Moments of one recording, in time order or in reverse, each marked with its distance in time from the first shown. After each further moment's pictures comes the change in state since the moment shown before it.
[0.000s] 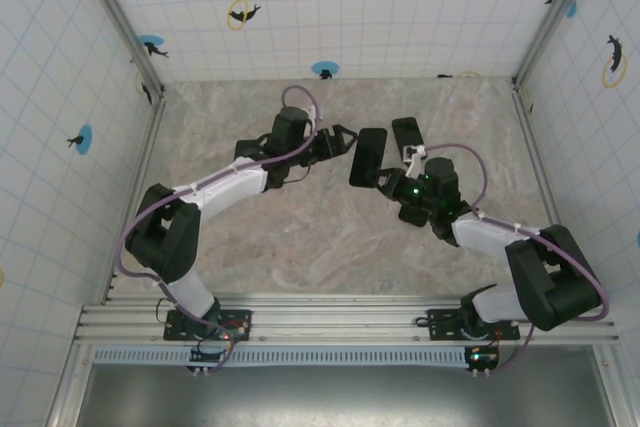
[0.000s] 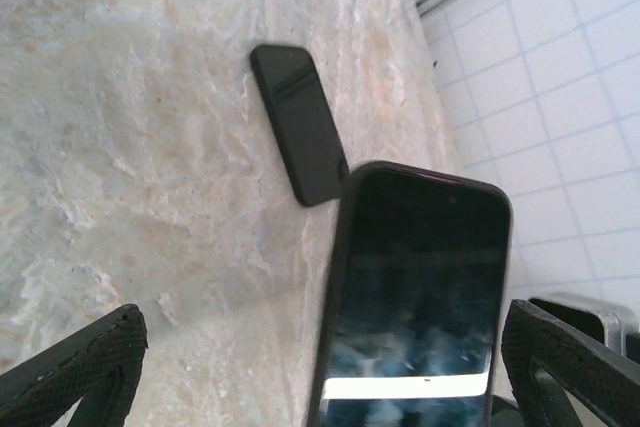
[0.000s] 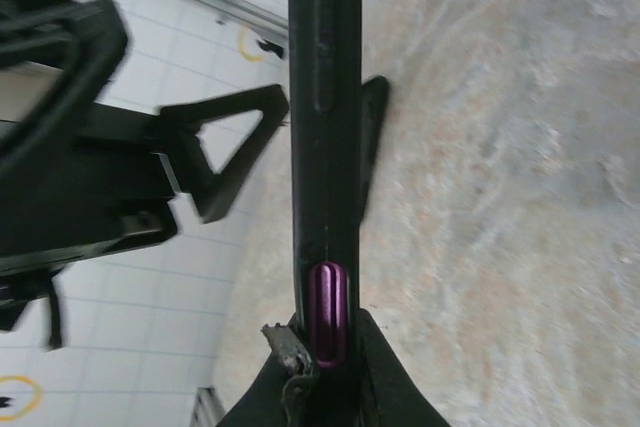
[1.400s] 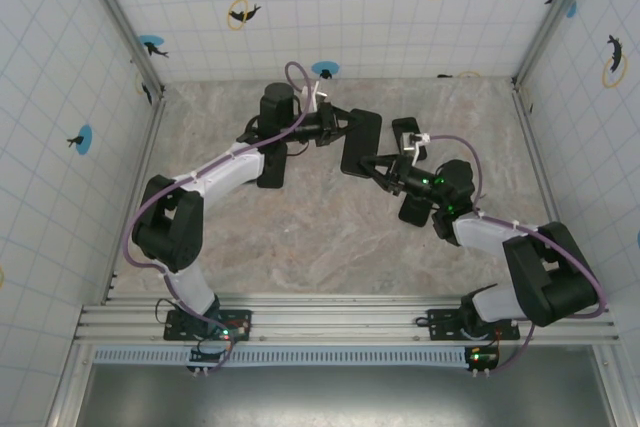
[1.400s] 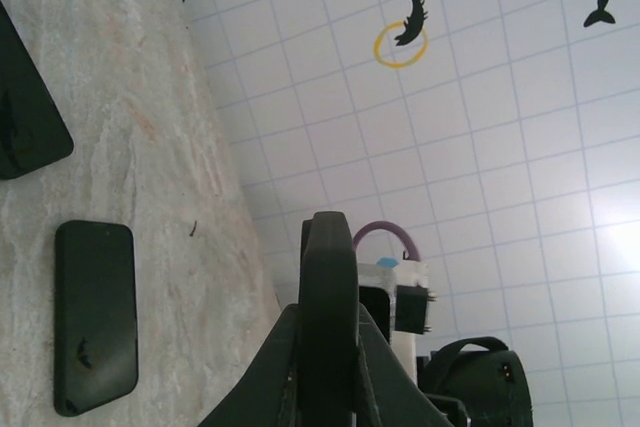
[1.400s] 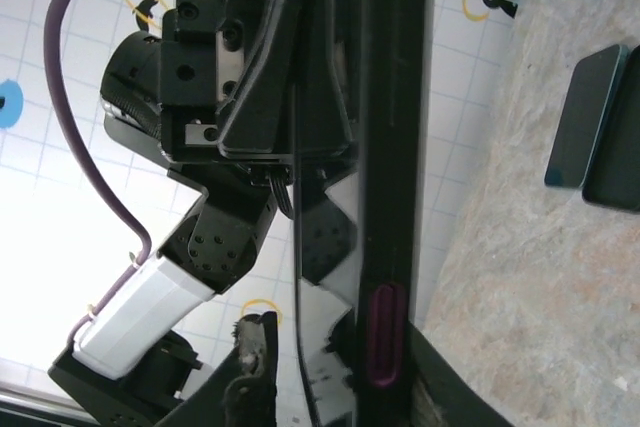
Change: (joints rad) left arm 0.065 0.068 0.127 0.237 0.499 -0.303; right arm -0.024 0.021 -0.011 0.483 -0.252 0.413
